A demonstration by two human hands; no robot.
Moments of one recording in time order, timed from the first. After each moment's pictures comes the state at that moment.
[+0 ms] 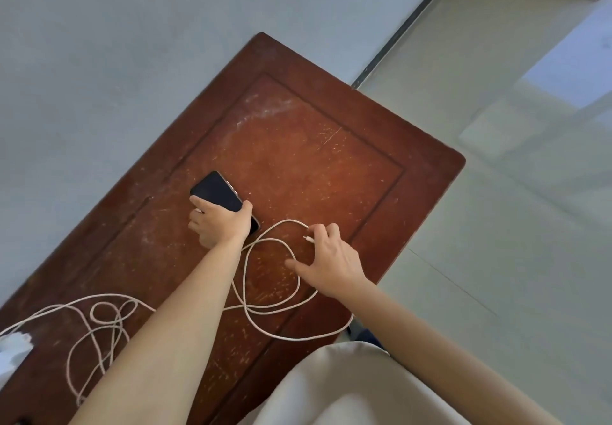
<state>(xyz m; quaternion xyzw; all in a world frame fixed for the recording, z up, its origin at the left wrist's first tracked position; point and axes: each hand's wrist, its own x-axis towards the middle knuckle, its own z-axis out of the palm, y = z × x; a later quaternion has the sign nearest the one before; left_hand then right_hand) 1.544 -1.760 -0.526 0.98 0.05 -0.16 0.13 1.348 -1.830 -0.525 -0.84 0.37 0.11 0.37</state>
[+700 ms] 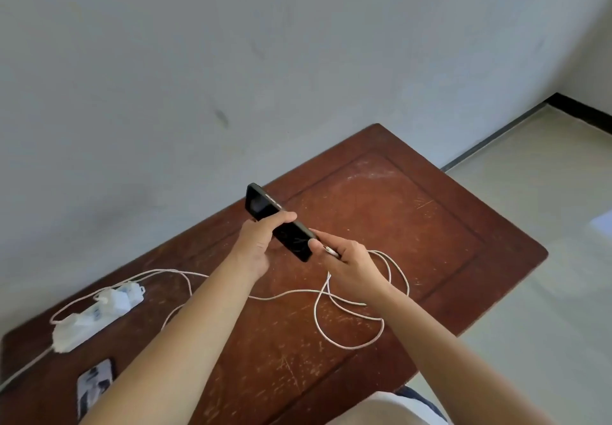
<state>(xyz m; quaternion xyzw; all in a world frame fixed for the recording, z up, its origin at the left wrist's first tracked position) 1.569 -1.620 -0.375 0.68 0.10 -0.32 0.65 1.432 -1.751 -0.407 -0.78 0.13 -0.08 0.60</state>
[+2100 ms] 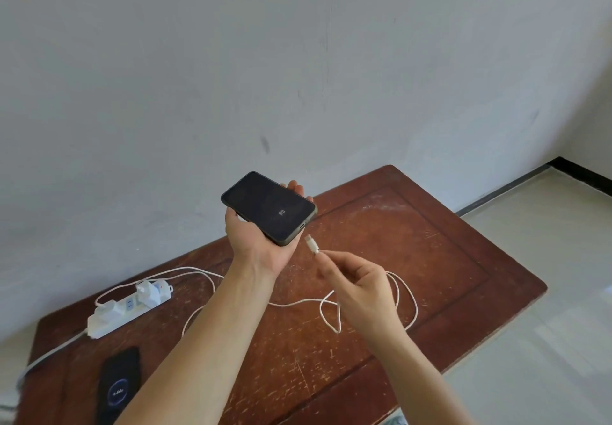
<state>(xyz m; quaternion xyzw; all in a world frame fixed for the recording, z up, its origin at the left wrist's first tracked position) 1.516 -1.575 -0.278 0.20 0.07 -0.29 0.93 1.364 -1.666 -0.297 -0.67 0.19 -0.19 0.69</state>
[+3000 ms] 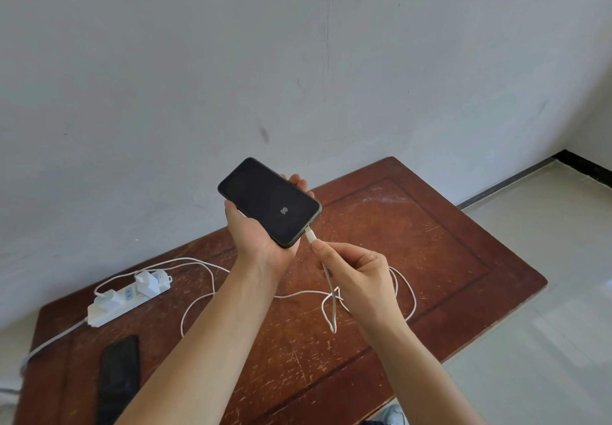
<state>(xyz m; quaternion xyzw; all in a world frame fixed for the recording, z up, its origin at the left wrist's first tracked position) 1.505 -1.578 -0.285 0.26 0.05 -0.27 0.93 1.366 -1.667 -0.281 -0.61 0.21 -0.17 0.75</state>
